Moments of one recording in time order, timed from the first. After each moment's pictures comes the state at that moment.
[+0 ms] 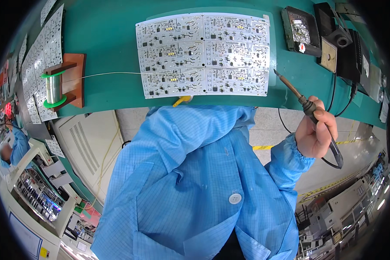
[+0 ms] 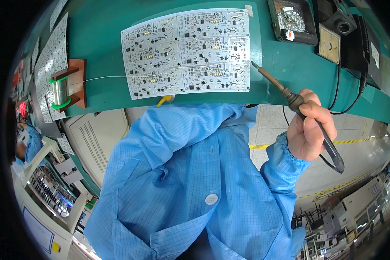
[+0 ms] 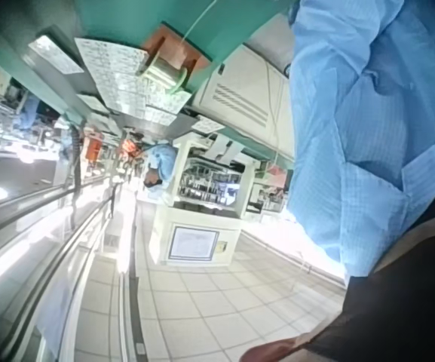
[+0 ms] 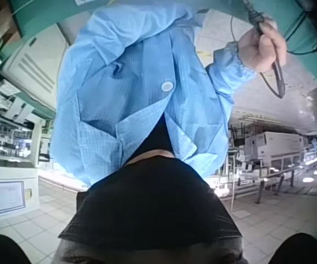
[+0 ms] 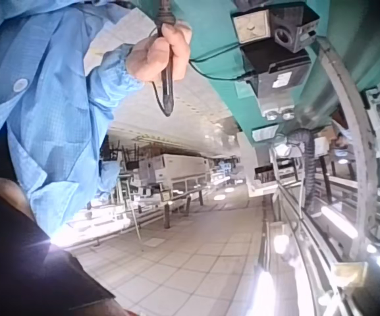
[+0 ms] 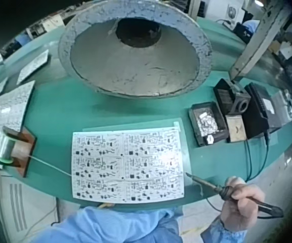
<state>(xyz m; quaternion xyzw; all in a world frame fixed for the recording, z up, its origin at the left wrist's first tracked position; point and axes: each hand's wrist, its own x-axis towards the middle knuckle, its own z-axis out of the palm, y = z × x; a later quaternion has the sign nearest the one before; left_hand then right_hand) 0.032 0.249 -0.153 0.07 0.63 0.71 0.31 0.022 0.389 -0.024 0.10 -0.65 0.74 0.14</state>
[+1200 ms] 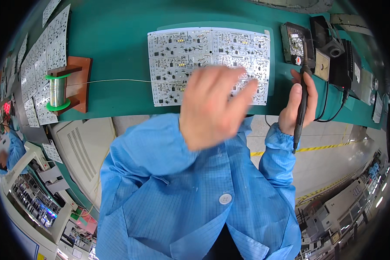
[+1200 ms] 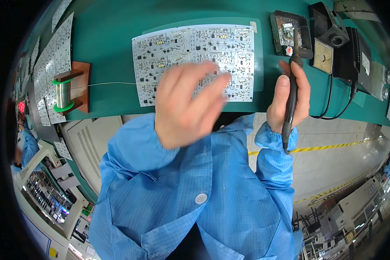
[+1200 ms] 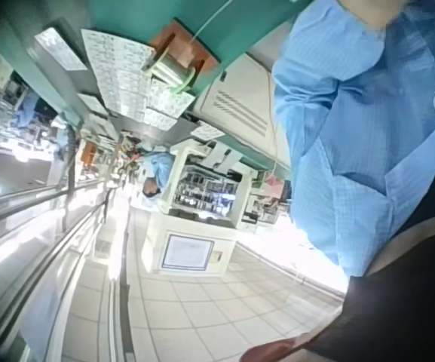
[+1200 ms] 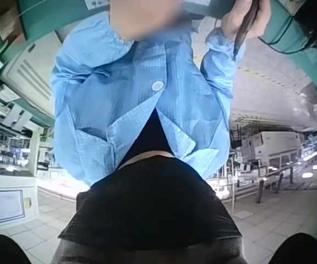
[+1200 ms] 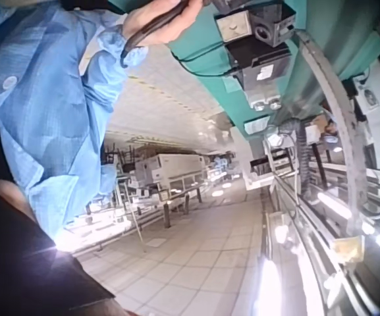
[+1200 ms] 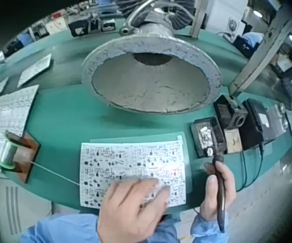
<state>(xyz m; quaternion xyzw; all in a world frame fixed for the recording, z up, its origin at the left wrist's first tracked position) -0.014 0.129 -0.011 0.25 0.88 0.34 -0.21 -0.014 0.325 -0.042 -0.04 -0.81 0.53 0.25</state>
